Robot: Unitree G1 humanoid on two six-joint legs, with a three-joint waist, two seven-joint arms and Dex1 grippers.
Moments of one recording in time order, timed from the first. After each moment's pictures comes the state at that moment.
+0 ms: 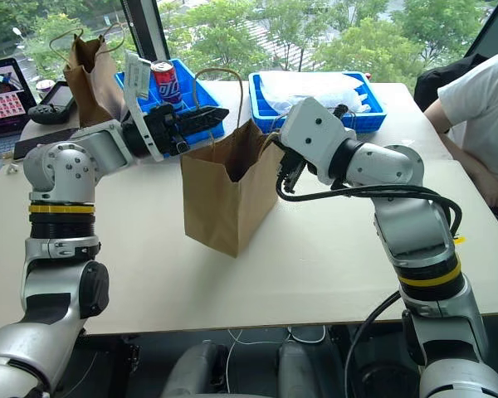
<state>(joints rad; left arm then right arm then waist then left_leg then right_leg) -0.99 0.44 0.13 0.25 -0.70 0.94 -0.80 -0.73 -0.66 0.15 -0.39 0.08 0.56 0.76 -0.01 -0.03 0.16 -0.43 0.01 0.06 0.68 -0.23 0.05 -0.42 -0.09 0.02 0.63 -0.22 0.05</state>
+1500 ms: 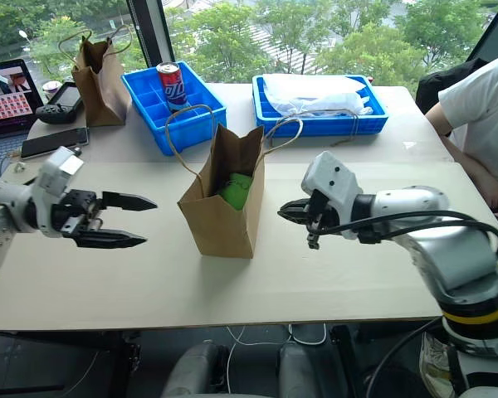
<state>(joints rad) -0.50 0.90 0.03 0.03 -0.65 0.60 -1.52 -0.55 -0.78 0.14 -0.44 0.41 0.79 0.81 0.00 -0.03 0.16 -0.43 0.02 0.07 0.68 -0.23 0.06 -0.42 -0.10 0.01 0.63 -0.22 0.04</state>
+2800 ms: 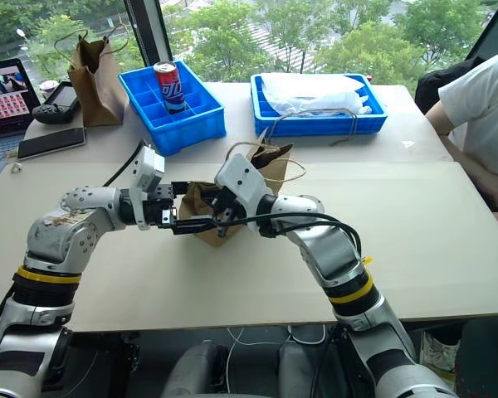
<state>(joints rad) -0.58 0.61 -0.06 -0.06 -0.52 0.58 -1.14 -0.66 -0.30 0.34 -0.24 0.20 0.64 0.64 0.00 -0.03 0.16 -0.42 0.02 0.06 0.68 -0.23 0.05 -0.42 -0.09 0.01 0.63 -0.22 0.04</state>
